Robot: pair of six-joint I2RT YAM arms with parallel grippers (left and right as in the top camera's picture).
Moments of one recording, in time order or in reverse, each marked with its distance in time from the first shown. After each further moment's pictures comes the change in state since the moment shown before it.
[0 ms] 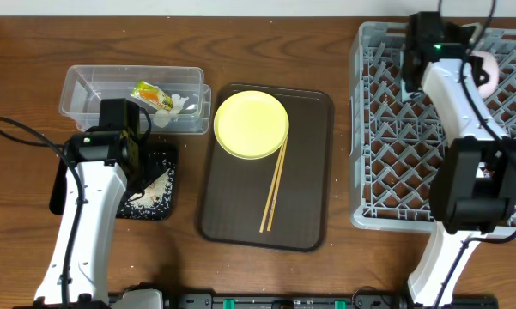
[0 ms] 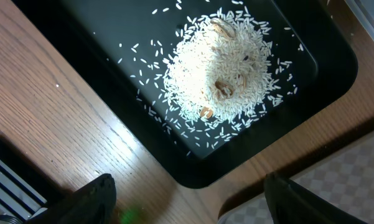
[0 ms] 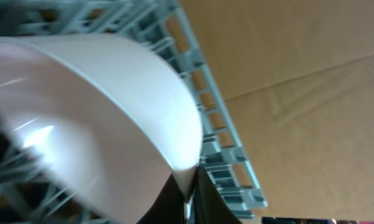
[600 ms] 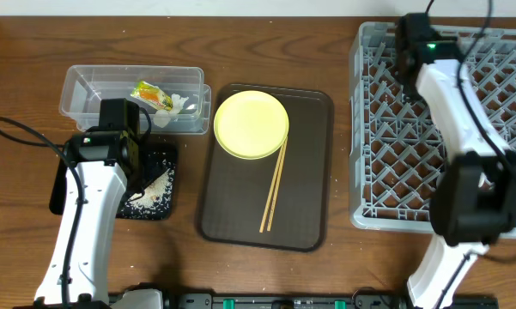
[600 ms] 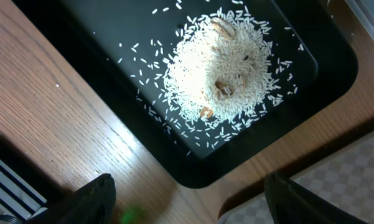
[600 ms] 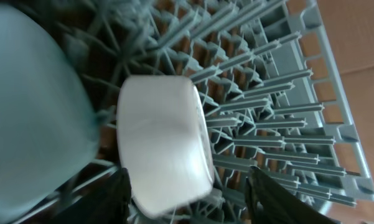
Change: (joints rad) left arm 0.000 0.000 0.000 0.000 0.000 0.000; right arm 0.042 -0.121 -0.008 -0.144 -0.441 0.145
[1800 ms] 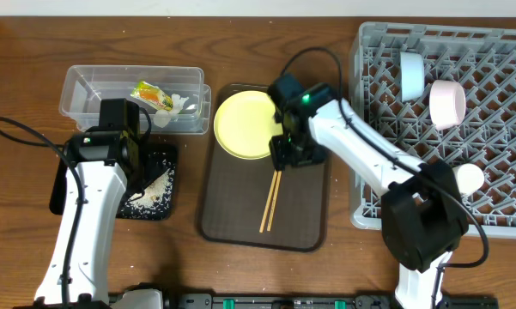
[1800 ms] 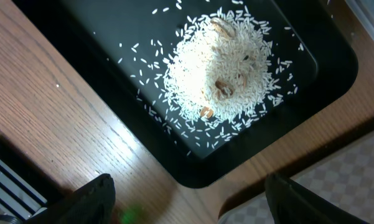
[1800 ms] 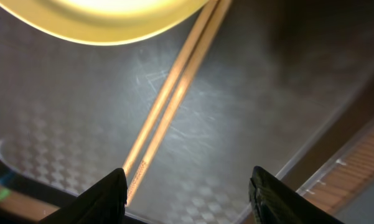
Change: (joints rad) left arm 0.000 0.000 0.000 0.000 0.000 0.001; right arm 0.541 0.012 -0.173 -0.132 -0.871 0.057
